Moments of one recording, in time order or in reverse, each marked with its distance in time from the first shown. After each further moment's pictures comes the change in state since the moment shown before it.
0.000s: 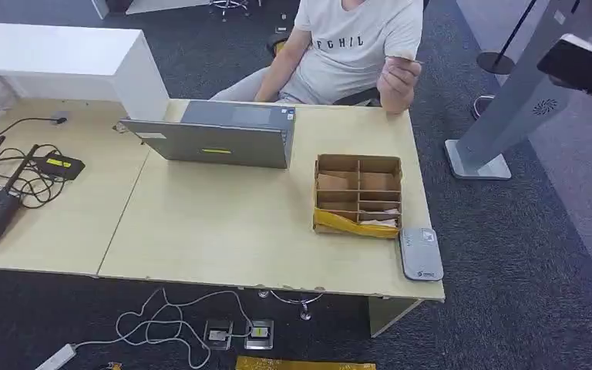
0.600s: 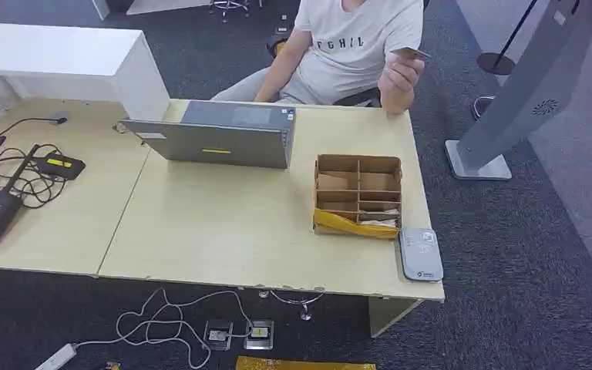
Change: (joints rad) left arm -0.002 0.000 0.001 0.000 0.010 0.013 -0.003; right arm -0.032 -0.077 -0.397 0.032 -0.488 -0.042 -0.049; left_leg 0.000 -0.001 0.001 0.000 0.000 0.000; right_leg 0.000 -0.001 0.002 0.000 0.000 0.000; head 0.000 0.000
